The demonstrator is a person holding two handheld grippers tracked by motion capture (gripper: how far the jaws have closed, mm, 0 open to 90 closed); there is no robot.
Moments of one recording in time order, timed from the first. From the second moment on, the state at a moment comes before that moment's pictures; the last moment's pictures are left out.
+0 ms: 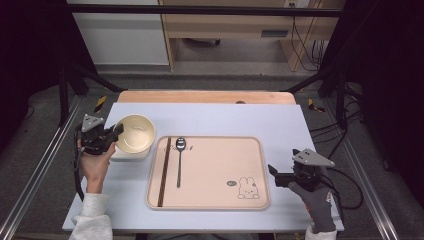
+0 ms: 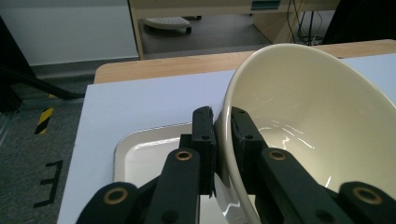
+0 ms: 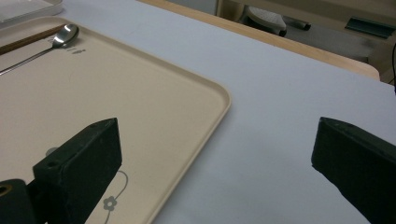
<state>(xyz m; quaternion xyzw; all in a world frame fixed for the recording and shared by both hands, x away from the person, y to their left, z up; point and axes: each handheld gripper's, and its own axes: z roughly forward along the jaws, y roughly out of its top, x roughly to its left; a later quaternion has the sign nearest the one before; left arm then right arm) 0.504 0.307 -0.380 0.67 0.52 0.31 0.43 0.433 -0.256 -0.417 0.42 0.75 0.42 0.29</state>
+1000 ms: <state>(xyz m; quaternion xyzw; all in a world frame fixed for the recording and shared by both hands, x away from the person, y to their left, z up) 0.504 0.206 -0.377 0.72 0.43 0.28 0.46 0.432 -0.256 -0.416 0.42 0.75 0.42 0.29</state>
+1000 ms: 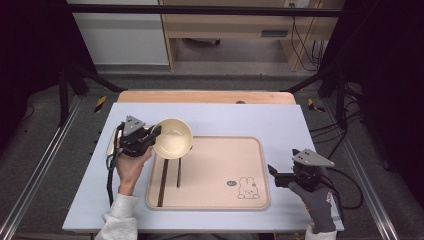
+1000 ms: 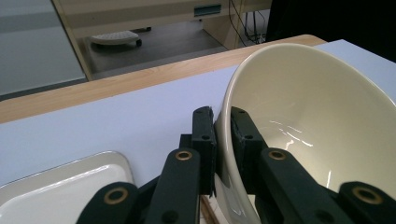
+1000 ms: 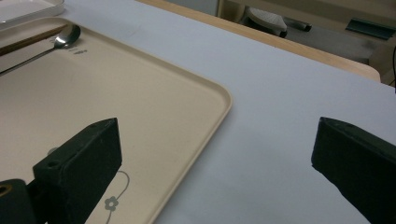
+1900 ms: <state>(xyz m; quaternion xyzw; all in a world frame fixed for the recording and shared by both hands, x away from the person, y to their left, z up) 0.543 0.133 -0.412 0.76 0.43 0.24 0.43 0.432 -0.256 -0.416 0.41 0.75 0.43 0.29</state>
